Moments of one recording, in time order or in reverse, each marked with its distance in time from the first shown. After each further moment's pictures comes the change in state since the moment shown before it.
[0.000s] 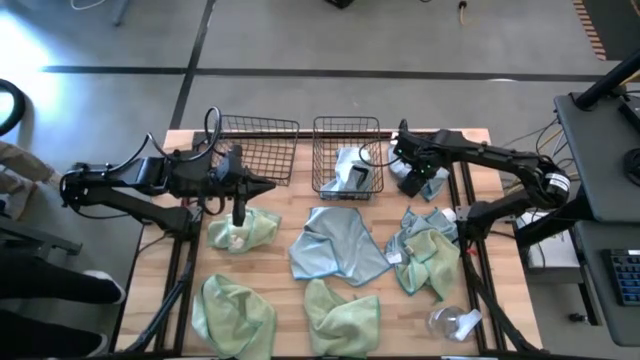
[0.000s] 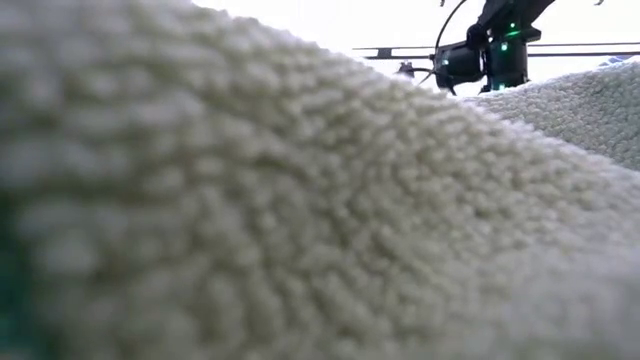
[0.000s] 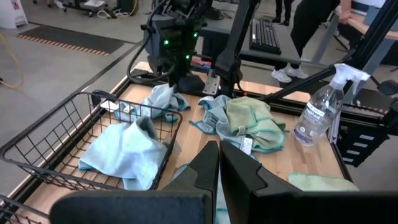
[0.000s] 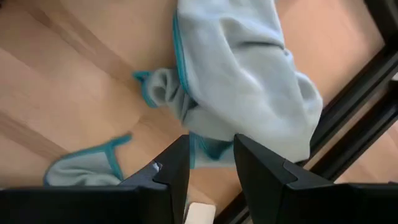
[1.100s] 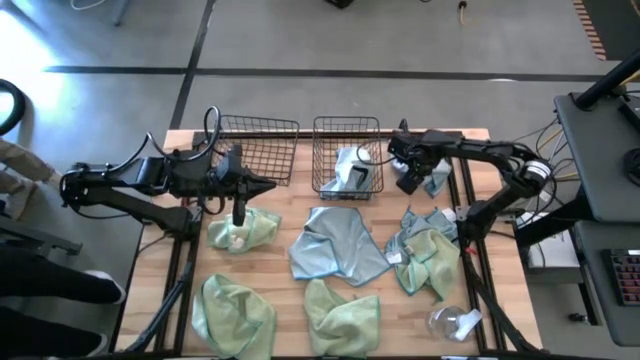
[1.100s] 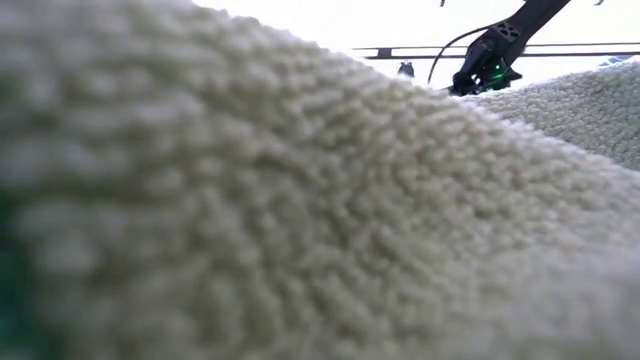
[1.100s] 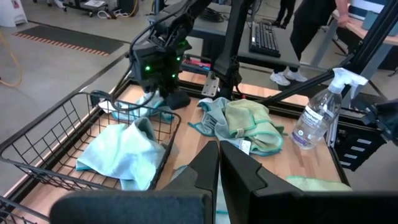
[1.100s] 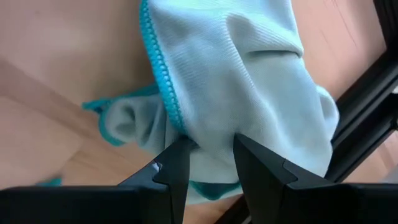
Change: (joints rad) left arm 0.000 0.000 0.000 0.008 0.000 -0.015; right arm -0.109 0.177 -0.059 0.149 0.089 -0.110
